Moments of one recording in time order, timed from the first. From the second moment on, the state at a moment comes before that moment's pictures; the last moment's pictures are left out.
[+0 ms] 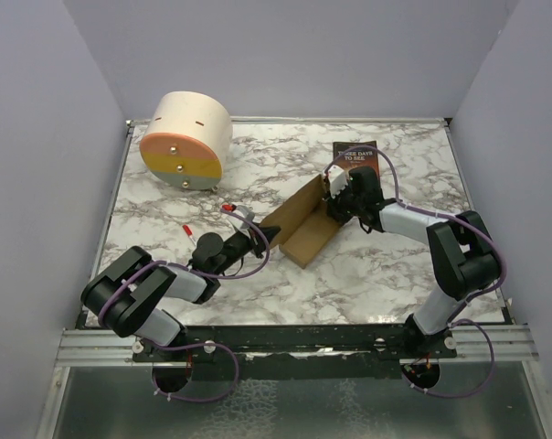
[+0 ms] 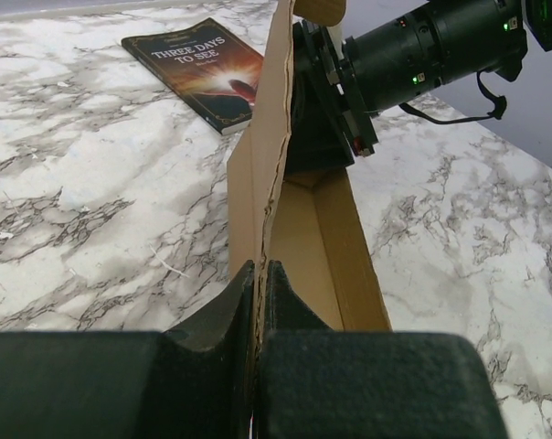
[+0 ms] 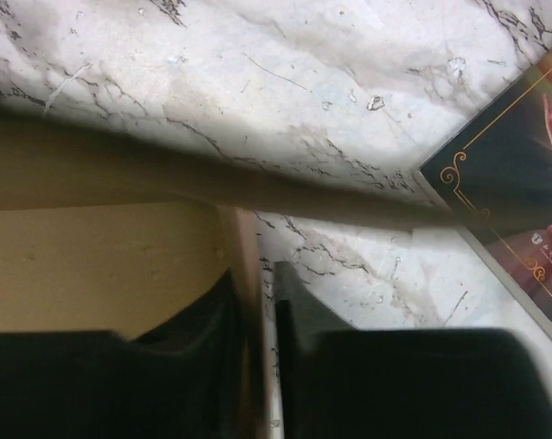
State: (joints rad) left arm -0.64 1.48 0.24 1.28 0.23 -0.29; right arm 0.39 1.70 0.90 0.06 -0.25 -0.32
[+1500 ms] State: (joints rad) left arm -0.65 1.38 0.29 1.12 0.19 -0.29; right arm 0.17 1.80 0.97 -0.23 -0.97 -0.43
